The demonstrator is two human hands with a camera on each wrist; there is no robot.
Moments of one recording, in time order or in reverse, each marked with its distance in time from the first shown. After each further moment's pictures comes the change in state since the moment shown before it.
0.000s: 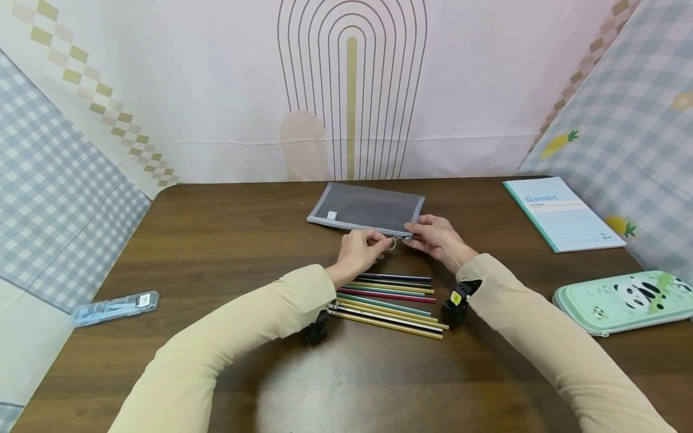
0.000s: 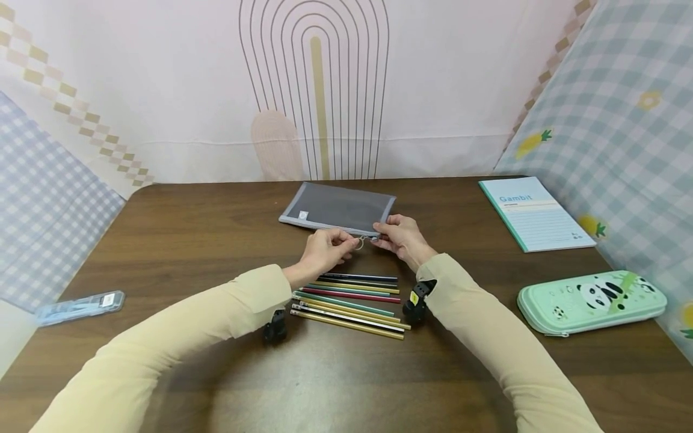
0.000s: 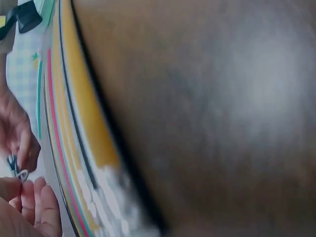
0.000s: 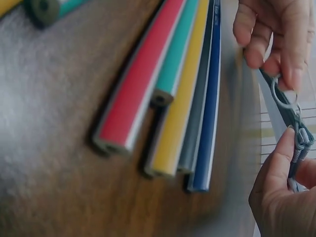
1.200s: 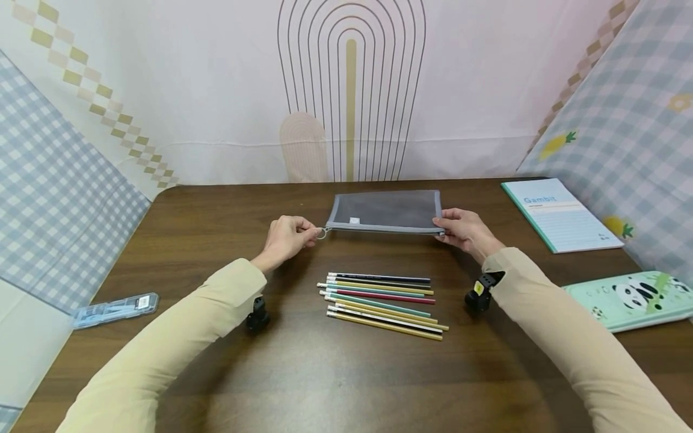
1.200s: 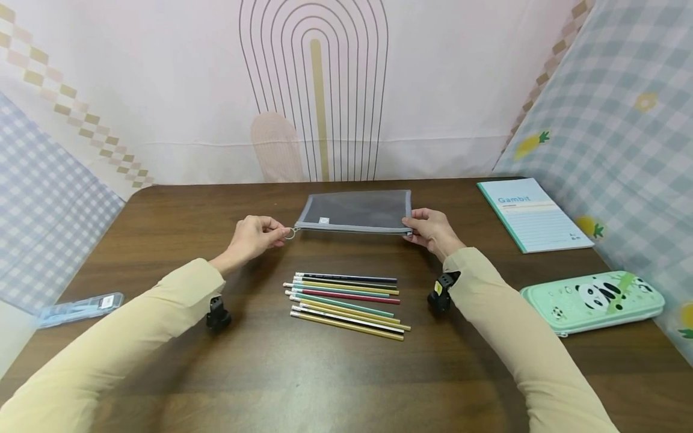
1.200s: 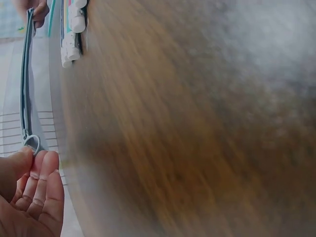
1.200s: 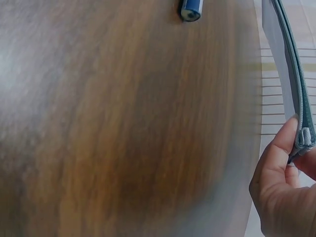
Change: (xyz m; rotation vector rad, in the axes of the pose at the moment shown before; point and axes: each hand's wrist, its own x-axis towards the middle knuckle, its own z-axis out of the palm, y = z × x) left_hand 0.000 -0.047 -0.109 0.276 0.113 -0.017; right_hand 0.003 -0.014 -0.053 -0.214 0.058 -0.072
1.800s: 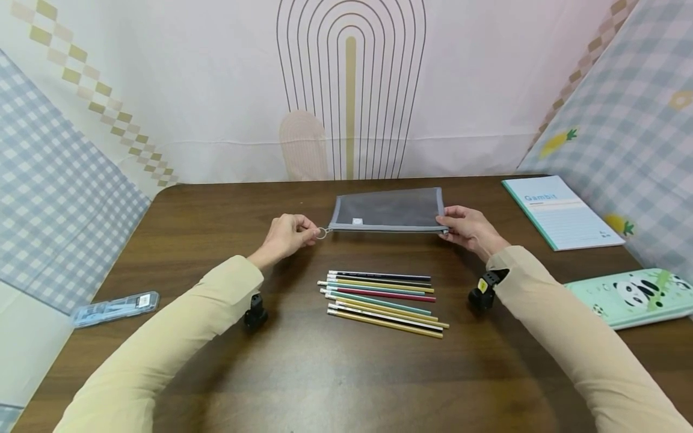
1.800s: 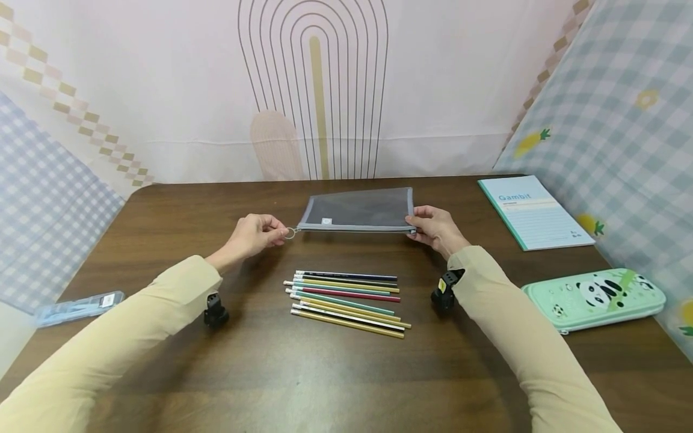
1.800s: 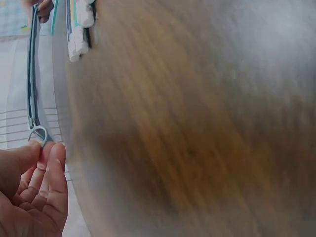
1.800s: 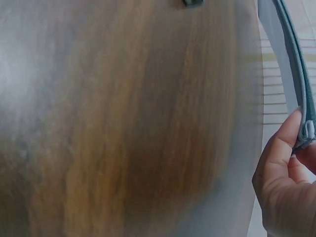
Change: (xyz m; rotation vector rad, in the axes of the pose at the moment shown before) left_hand 0.000 0.000 -0.004 0.004 -0.101 0.001; right_hand 0.001 0.003 -0.009 0.043 -0.005 -0.003
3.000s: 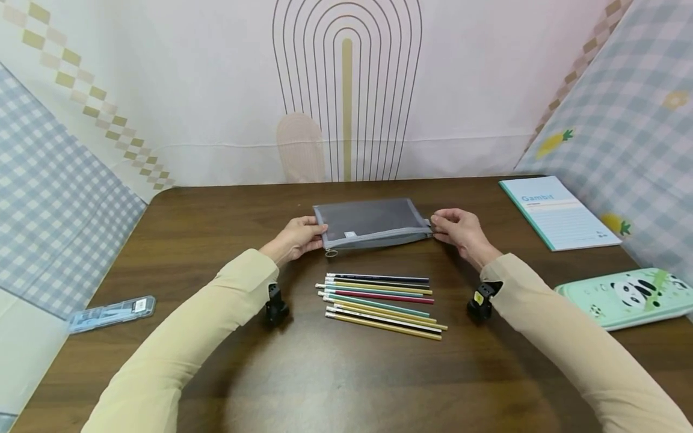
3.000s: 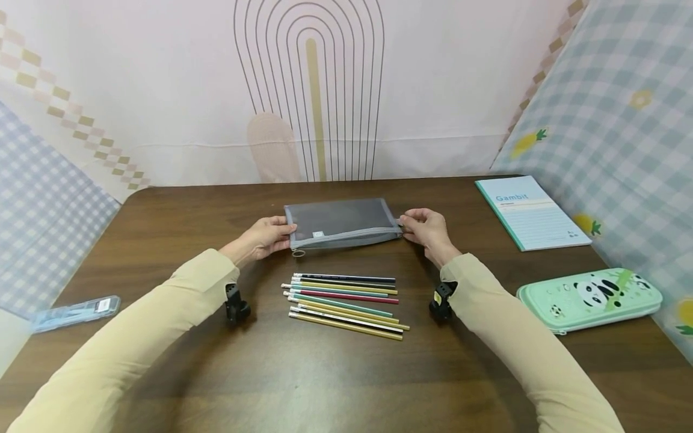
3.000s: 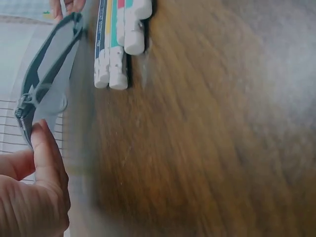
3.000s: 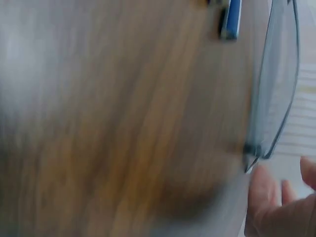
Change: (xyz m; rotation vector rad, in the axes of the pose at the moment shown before) left_hand 0.029 0.009 0.022 -0.880 -0.190 -0.445; right_hand -0.011 0.007 0.015 -0.080 0.082 -0.149
